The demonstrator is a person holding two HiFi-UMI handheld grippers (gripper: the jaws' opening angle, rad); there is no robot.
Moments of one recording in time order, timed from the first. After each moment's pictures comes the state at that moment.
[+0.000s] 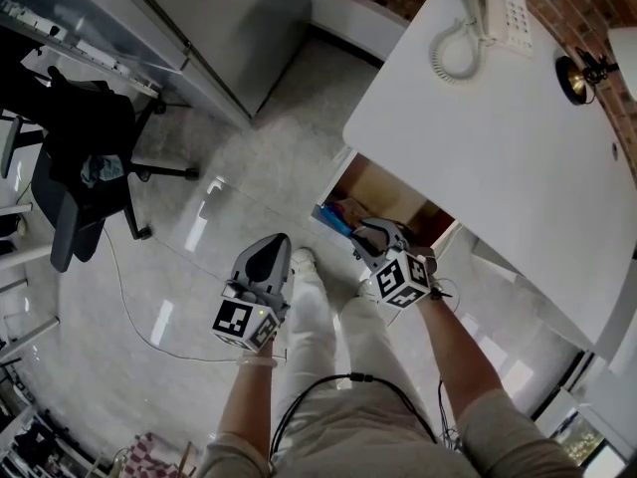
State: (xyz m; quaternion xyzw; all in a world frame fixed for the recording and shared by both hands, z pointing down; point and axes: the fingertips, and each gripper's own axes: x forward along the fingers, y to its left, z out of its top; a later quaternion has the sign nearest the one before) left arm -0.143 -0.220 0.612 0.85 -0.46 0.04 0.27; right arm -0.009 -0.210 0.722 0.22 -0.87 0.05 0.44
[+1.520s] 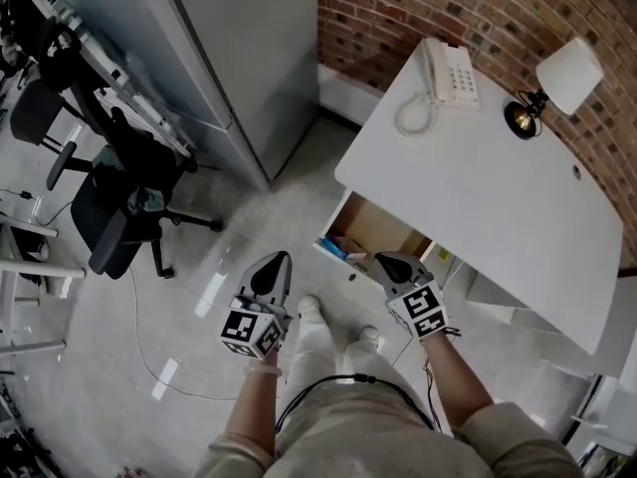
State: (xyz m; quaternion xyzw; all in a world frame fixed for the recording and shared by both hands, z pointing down) left arm -0.149 -0.198 0.484 0.85 -0.49 0.01 0.19; right arm 0.031 -0.197 0.545 0.37 -0.88 0.12 0.28
